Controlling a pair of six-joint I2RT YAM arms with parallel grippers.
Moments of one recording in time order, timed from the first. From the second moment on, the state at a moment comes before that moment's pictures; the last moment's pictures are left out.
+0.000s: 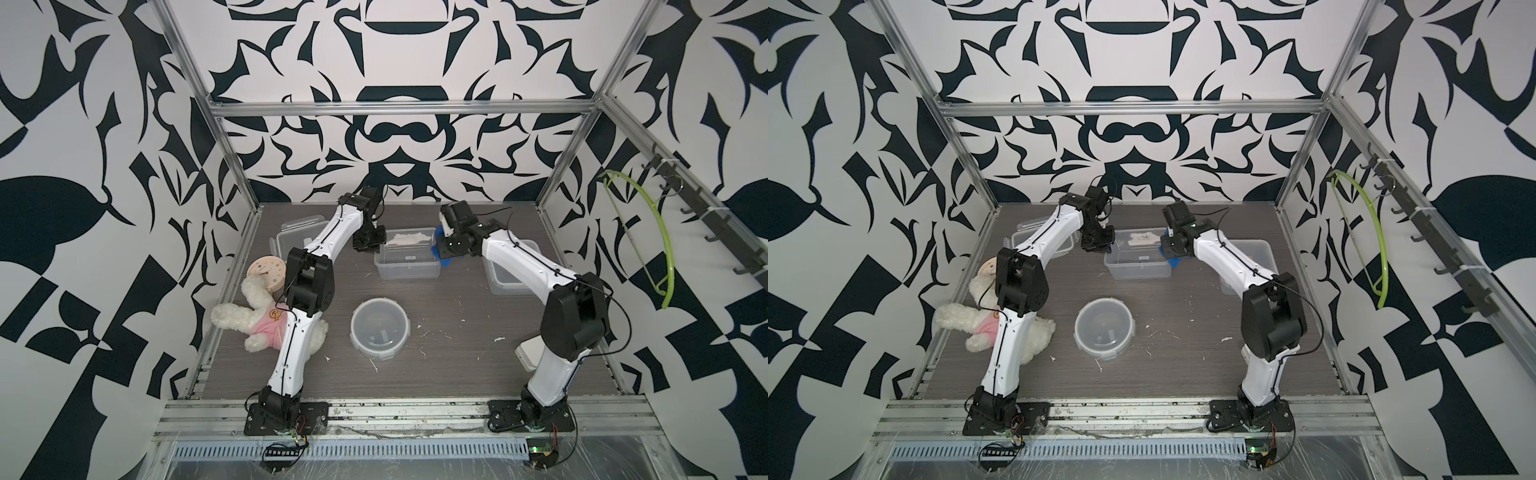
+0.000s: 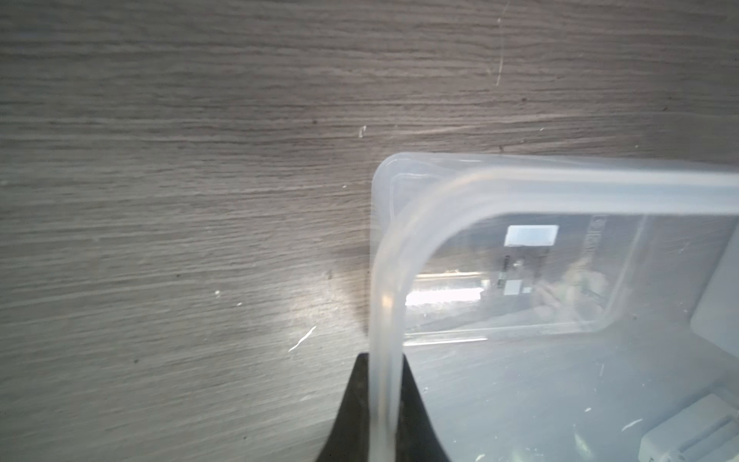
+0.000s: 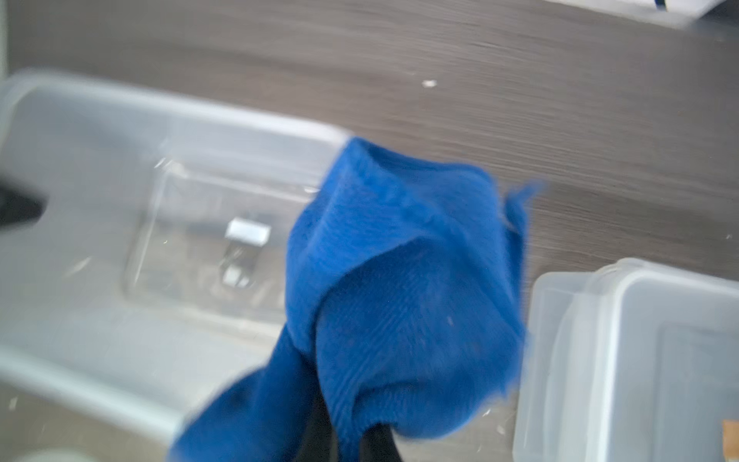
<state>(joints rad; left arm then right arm) -0.42 2.38 2.28 -1.24 0.20 -0.41 0.50 1.76 1.50 -0.74 0.14 0.21</state>
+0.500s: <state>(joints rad) -0.42 2.40 2.33 -1.24 0.19 -0.42 0.66 1.74 1.67 -0.68 0.01 0.27</state>
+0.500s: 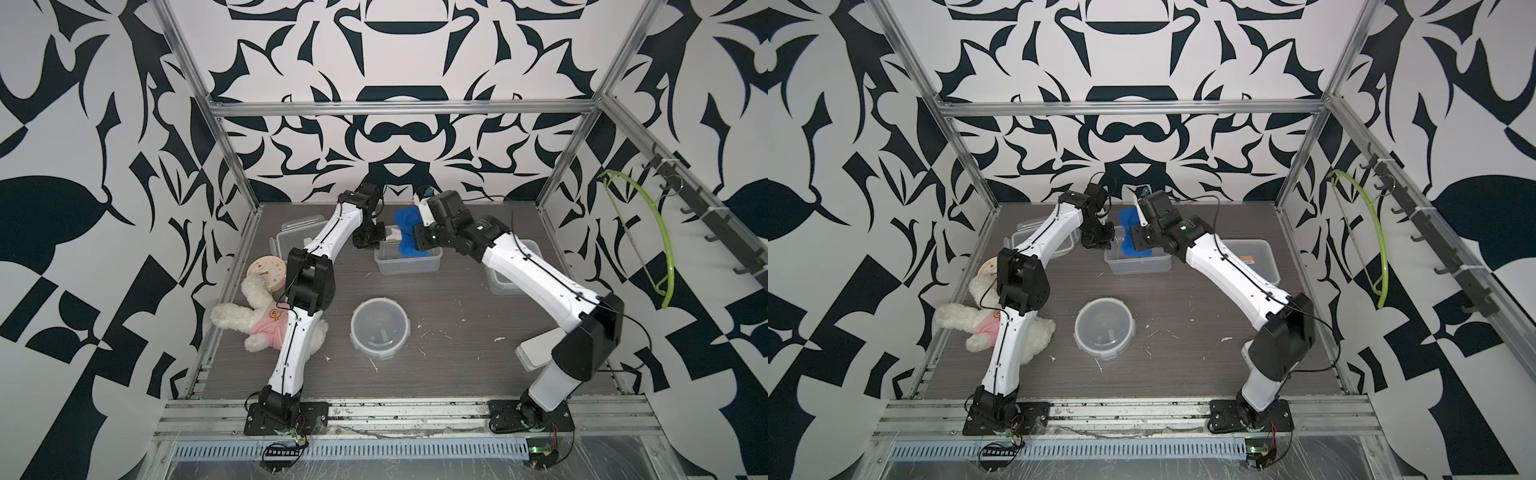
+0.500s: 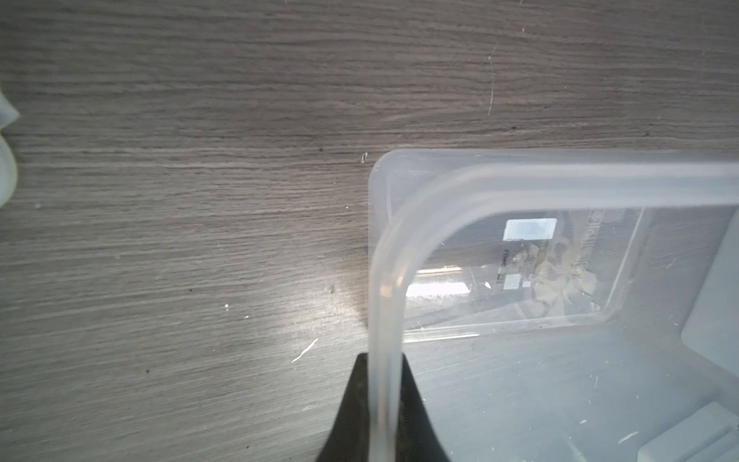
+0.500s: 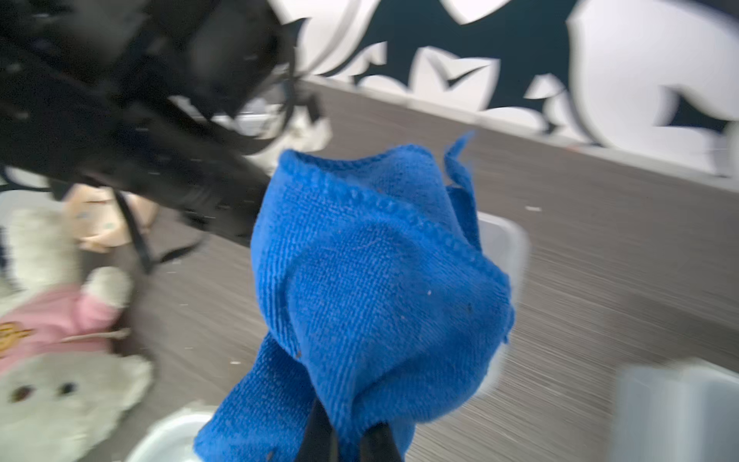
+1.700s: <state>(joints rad) -0.41 2.41 2.32 -1.23 0.21 -0.41 0.30 1.99 1.99 -0.75 -0.10 0.35</state>
